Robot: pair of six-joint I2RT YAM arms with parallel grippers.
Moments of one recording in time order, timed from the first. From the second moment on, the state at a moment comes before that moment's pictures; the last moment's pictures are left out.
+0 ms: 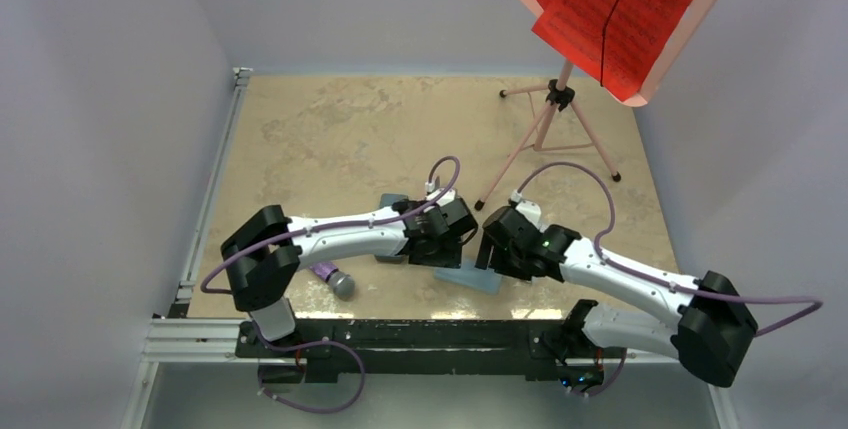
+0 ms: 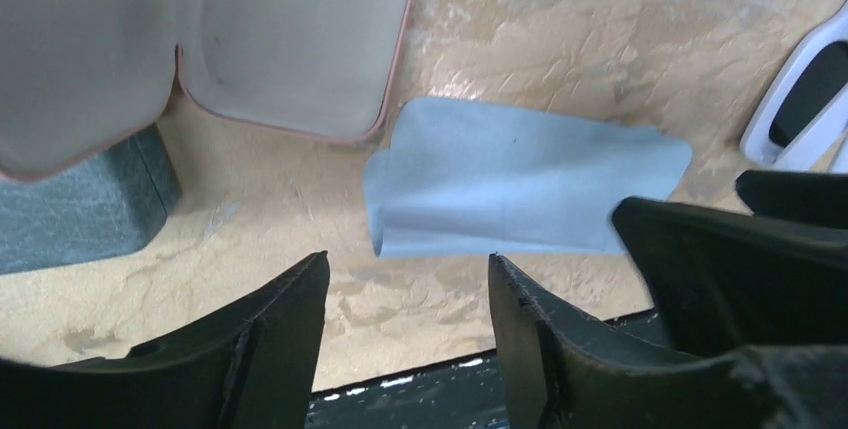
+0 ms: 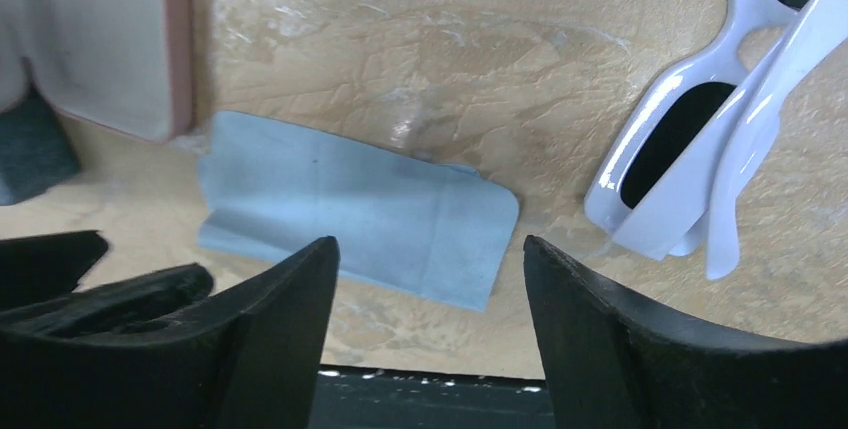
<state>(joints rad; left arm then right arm) -1.12 1.73 1.22 -0.71 -0.23 -0.99 0.85 1.12 0.61 -0.65 0.24 1.04</state>
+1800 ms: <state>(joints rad) -1.12 1.81 1.12 -0.53 -0.24 -1.25 0.85 1.07 0.47 -0.55 0.15 1.18</state>
